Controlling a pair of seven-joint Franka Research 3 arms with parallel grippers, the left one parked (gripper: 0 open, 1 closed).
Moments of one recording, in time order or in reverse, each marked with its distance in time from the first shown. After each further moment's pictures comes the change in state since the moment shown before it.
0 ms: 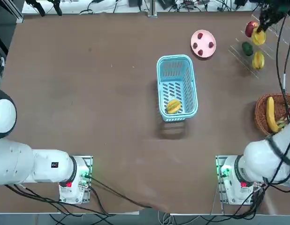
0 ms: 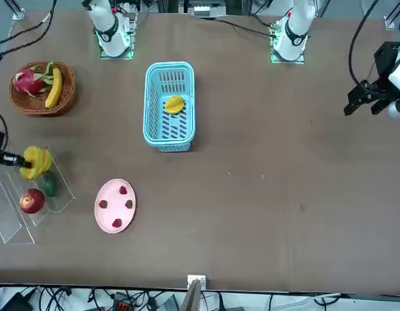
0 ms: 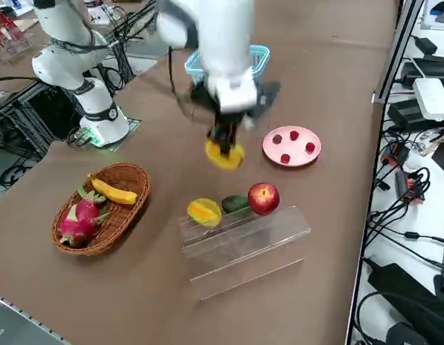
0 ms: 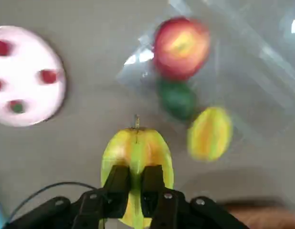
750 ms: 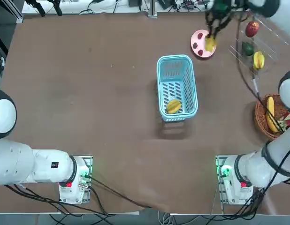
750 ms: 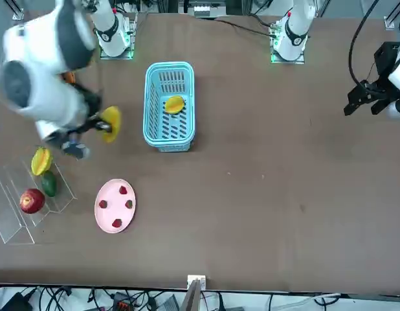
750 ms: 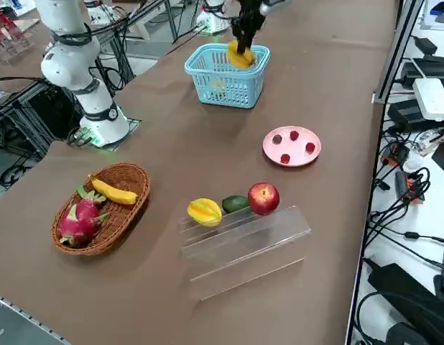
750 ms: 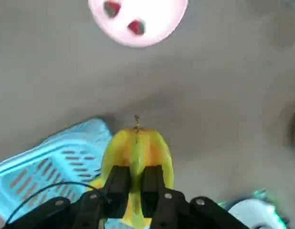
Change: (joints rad) arm 0.543 -0.134 0.011 -0.079 0.092 -0.121 0.783
